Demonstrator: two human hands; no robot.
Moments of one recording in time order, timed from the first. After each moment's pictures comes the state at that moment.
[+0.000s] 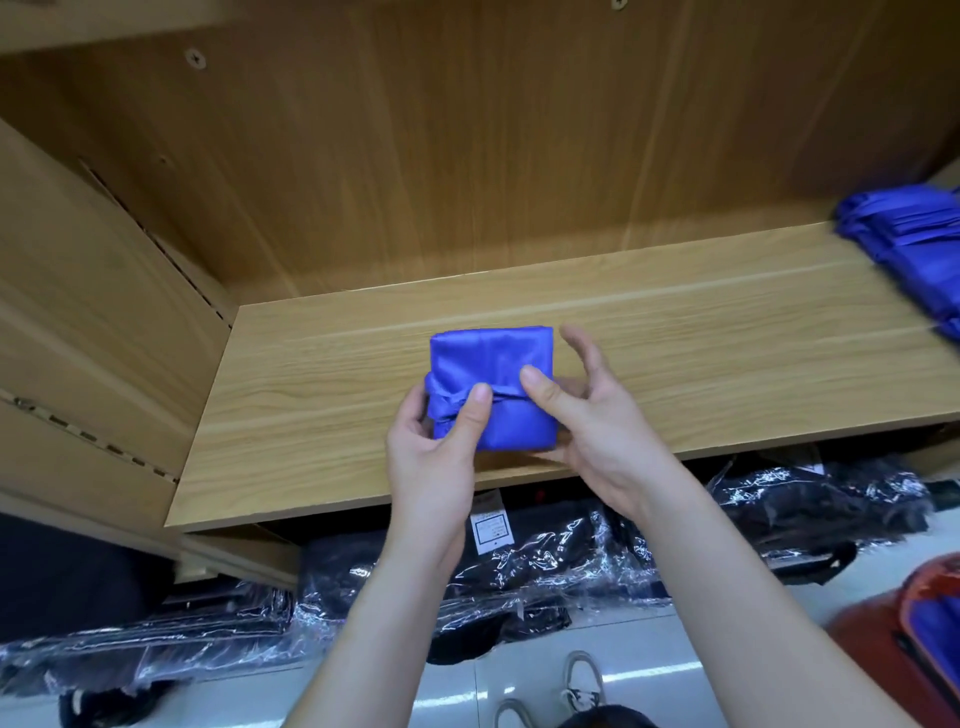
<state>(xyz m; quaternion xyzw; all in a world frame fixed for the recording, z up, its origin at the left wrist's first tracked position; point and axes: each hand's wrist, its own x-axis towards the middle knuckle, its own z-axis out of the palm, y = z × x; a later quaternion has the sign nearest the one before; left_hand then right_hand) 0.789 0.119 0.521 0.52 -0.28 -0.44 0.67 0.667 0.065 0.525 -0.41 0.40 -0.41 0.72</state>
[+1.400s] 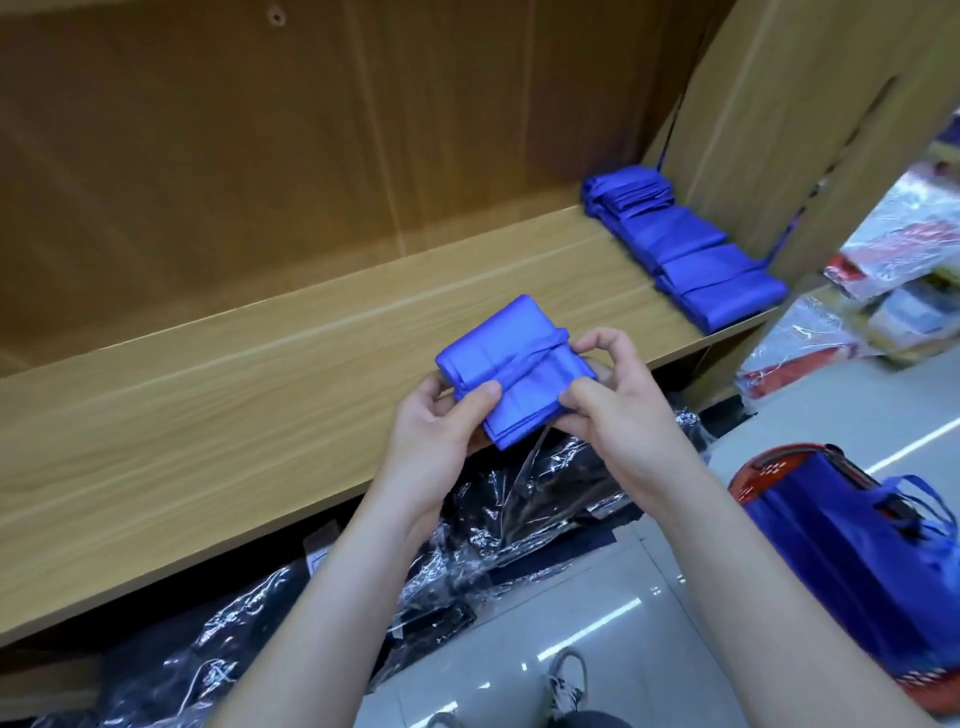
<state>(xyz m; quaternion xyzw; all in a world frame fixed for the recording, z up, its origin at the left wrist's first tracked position) 0.624 0.077 0.528 0.49 -0.37 -0.62 0.49 0.472 0.082 0.541 -0.39 0.52 -0.51 0.56</state>
